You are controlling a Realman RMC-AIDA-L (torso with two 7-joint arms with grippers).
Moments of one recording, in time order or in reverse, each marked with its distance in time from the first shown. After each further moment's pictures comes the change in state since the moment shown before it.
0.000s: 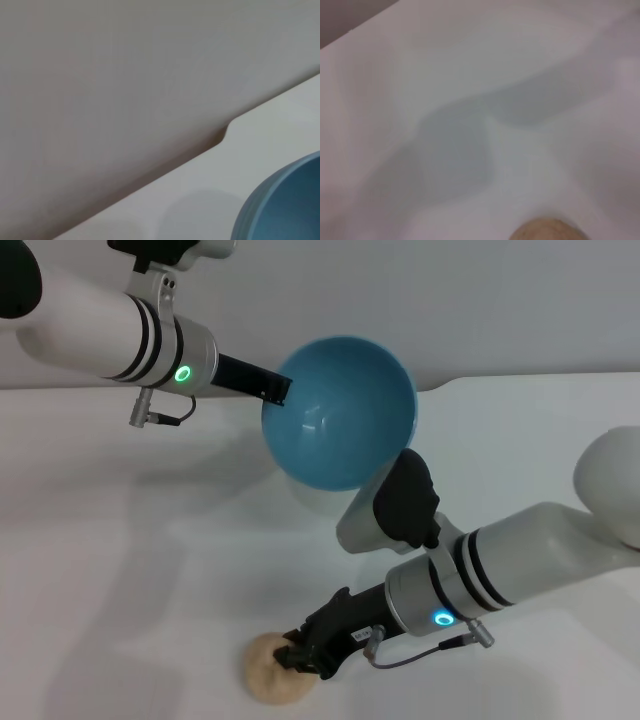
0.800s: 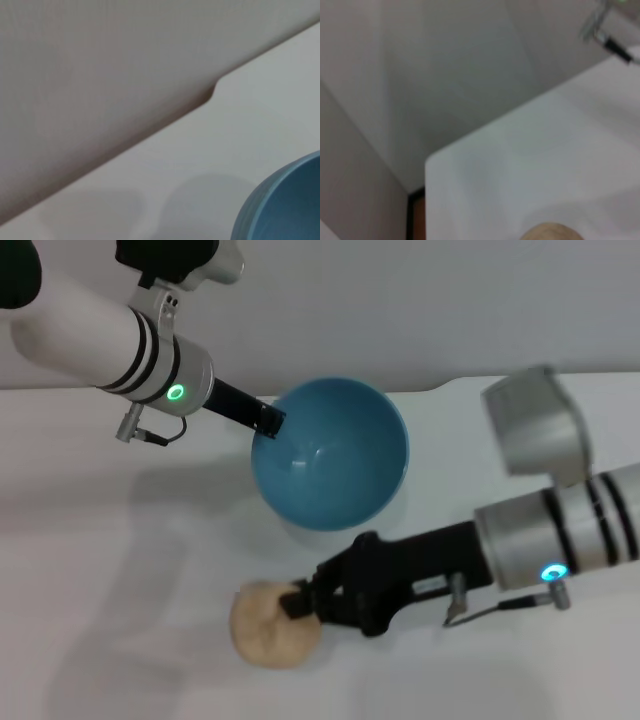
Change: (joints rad) left arm -0.011 0.006 0.000 -0.013 0.052 -0.135 0.000; right arm -0.232 -0.016 0.590 -0.298 -0.205 -0.553 -0.164
